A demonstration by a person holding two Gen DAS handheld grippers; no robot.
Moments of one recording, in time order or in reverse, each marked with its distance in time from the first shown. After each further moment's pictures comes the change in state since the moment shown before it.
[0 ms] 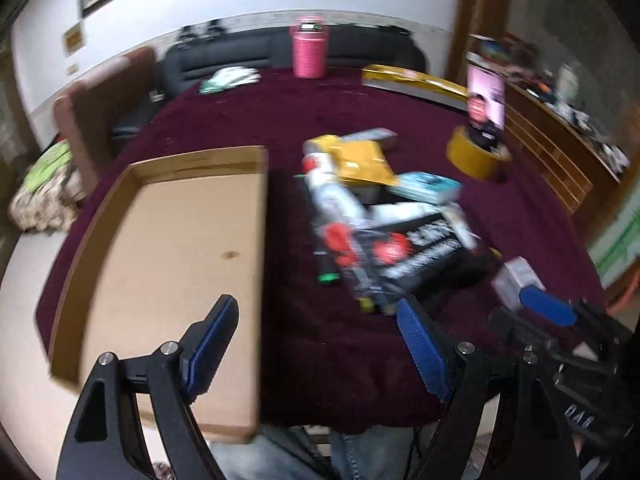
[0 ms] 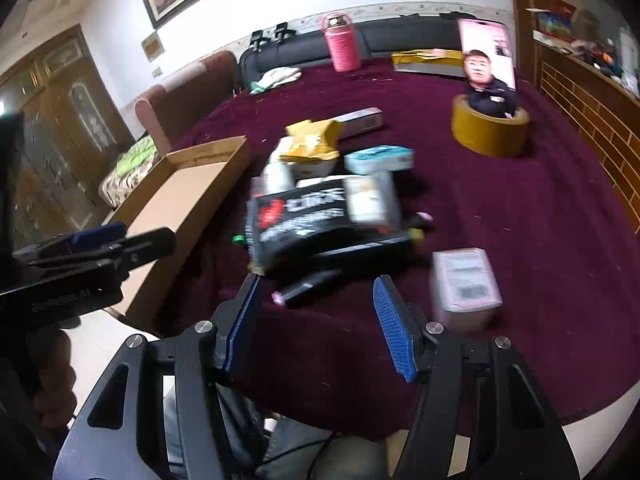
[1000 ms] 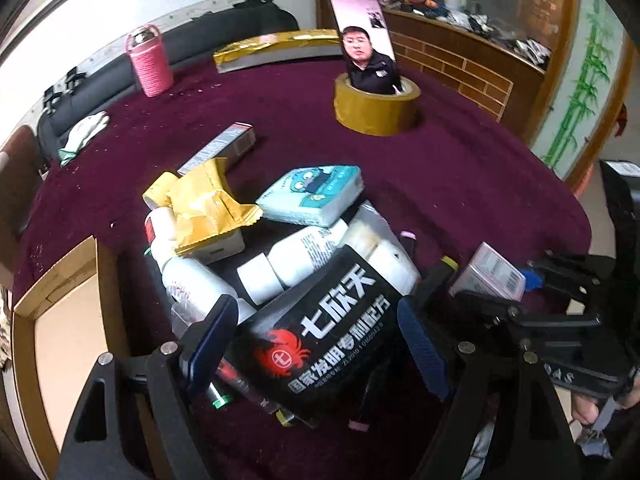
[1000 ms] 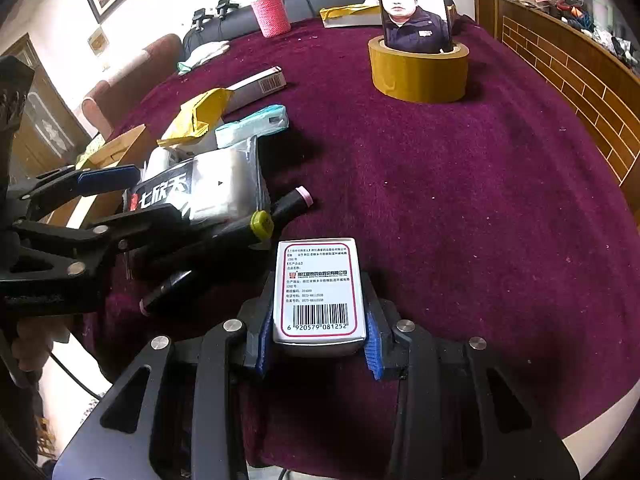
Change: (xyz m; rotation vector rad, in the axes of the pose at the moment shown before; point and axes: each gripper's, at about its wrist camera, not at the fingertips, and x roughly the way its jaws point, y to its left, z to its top) left arm 0.080 -0.076 0.055 0.411 0.111 -0.222; right arm 0.016 -0.057 -0.009 0.146 0.178 -0.118
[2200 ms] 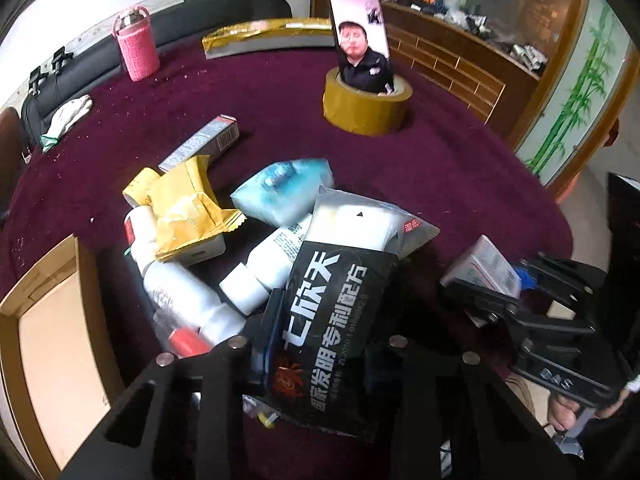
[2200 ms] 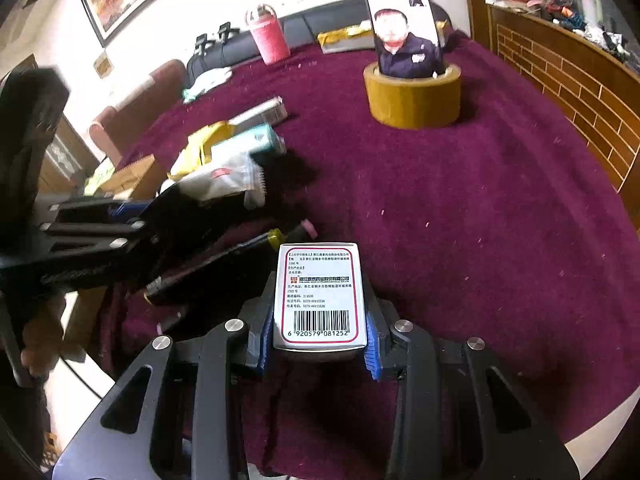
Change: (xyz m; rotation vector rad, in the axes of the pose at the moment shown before) left arm -0.001 0.005 0.014 -0.057 0.044 -0.076; right arm -0.017 -0.001 0.013 0.026 -0.079 0.038
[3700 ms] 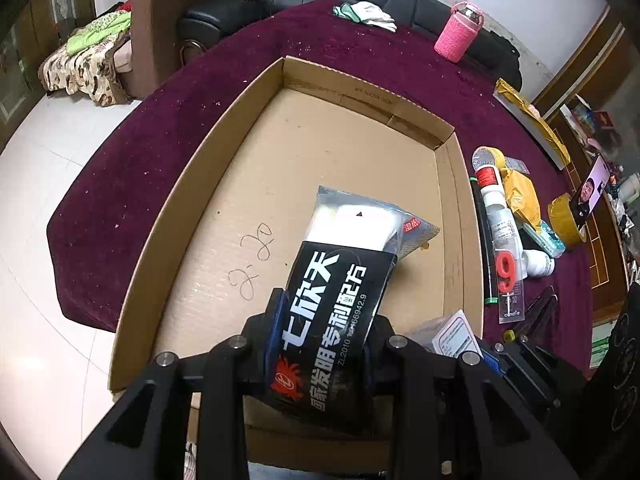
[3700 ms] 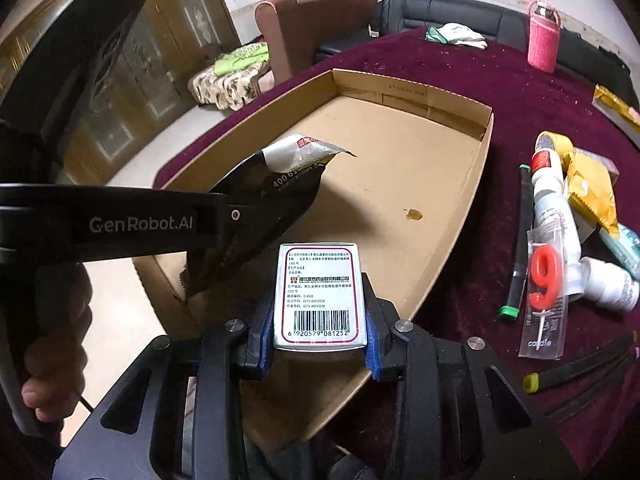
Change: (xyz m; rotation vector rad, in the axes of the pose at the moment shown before) left arm -0.095 0.193 -0.170 -0.807 -0.010 0.231; right arm 0.066 0.289 -0.033 -0.526 0.217 0.312
